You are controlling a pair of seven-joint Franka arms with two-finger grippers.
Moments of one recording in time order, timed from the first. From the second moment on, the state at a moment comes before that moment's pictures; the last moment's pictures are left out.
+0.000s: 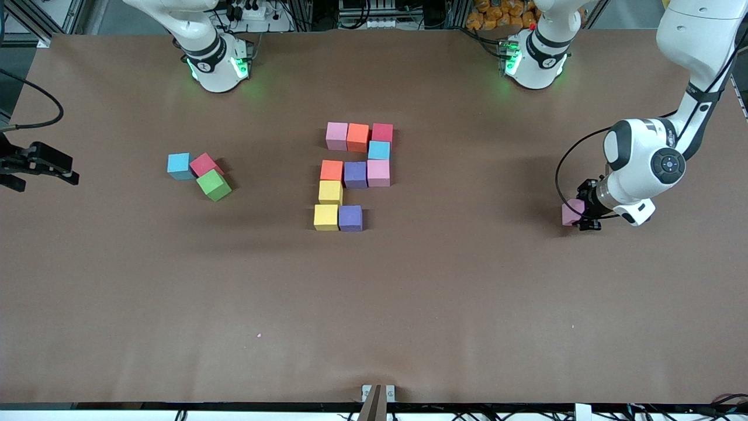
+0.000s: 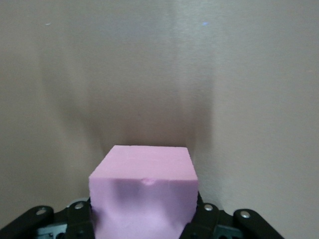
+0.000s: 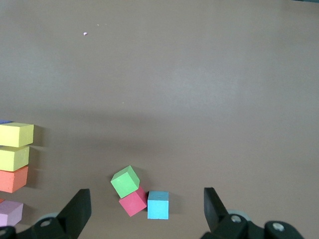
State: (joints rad) left arm 0.31 0.35 -0.23 -2.28 0.11 2.59 -1.49; right arm -0.07 0.12 0.00 -1.45 0.02 1.58 -0.20
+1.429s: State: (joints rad) left arm -0.33 0.60 -0.25 -1.73 0.11 2.36 -2.04; right arm -0.04 0.11 0.00 -1.45 0.02 1.60 -0.20
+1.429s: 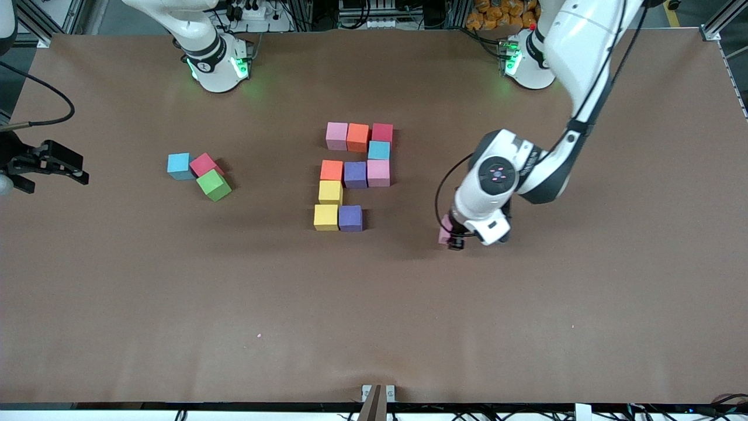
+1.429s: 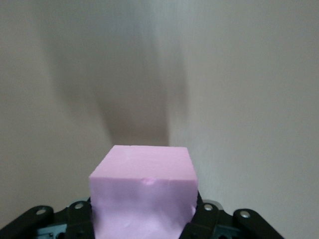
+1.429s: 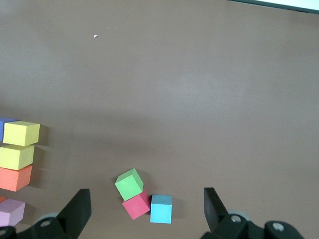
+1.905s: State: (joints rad) left arm -0.49 0.75 -0.24 -1.56 0.11 2.34 -2.20; right arm -0.04 0.11 0.00 -1.45 0.02 1.59 -0.20
